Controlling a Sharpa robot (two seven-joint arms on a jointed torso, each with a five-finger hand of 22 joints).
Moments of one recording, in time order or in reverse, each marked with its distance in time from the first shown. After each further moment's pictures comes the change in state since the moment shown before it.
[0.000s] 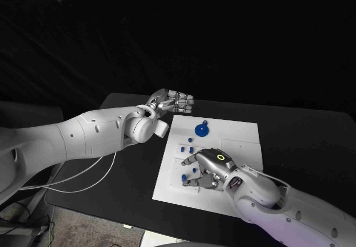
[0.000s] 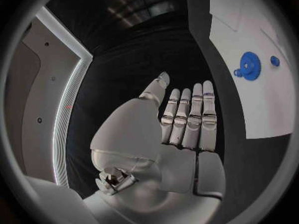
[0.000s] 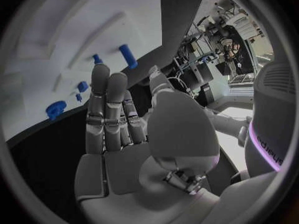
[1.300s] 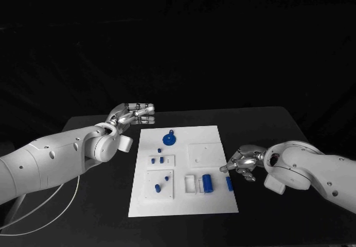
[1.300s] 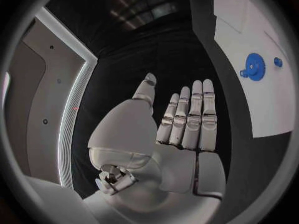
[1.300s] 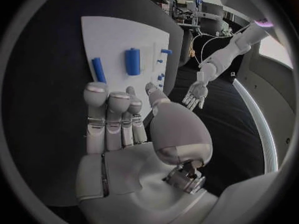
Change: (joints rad) left arm -0.050 -0.027 -0.006 -0.049 0.011 0.044 0.052; left_hand -0.097 -0.026 -0.123 0.098 -0.017 -0.140 -0.032 -0.005 -0.006 0.047 -0.046 0.000 0.000 0.083 -0.030 0.000 0.003 -0.015 0.020 -0.020 0.008 -0.002; right arm 0.080 -0.373 0.085 -0.009 0.892 0.419 -0.346; right_hand -0.248 0.221 0.036 -0.159 0.101 0.082 -0.029 0.000 0.085 0.235 -0.118 0.950 1.068 -0.015 -0.079 0.196 0.372 -0.079 0.002 -0.082 0.380 0.292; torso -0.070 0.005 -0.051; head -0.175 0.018
